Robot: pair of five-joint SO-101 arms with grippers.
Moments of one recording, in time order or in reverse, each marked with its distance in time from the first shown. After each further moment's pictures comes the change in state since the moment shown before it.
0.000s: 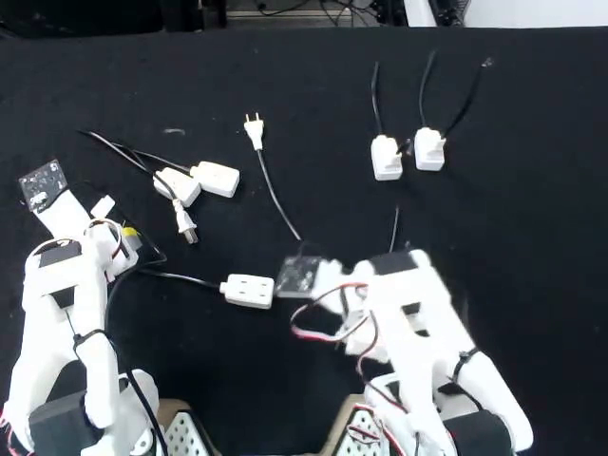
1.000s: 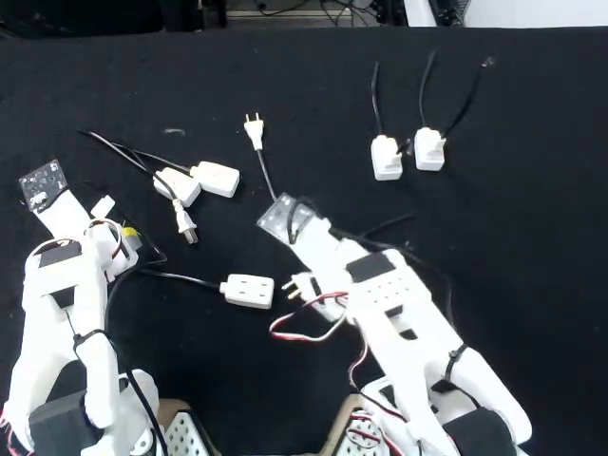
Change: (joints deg) left arm 0.0 0.0 0.0 0.0 0.0; right arm -5.9 0.0 -3.4 -22.6 -31.0
